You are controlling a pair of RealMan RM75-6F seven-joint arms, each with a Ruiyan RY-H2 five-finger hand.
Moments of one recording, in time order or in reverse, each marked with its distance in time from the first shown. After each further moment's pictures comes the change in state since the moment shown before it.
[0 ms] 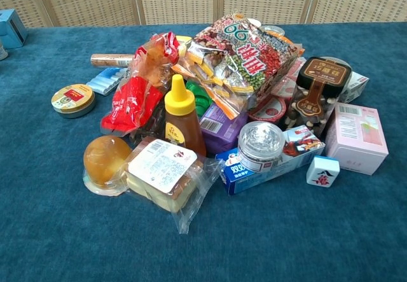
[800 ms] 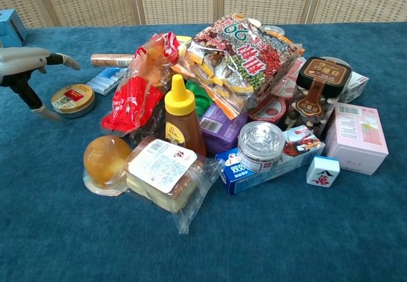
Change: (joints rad) left arm -0.310 -0.233 -0.074 0.105 -0.355 -0.201 0.328; right arm -0.002 0.014 0.002 -0.011 0.003 -0.003 0.028
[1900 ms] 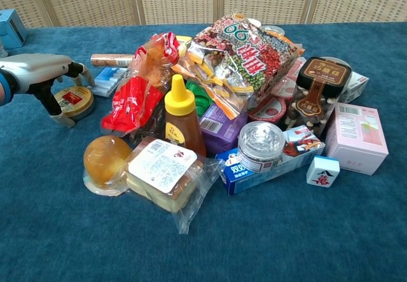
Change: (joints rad) left arm -0.071 -0.076 0.059 0.015 -0.041 0.076 0.050; right arm -0.003 0.009 0.010 -0.005 0.005 0.011 0.018
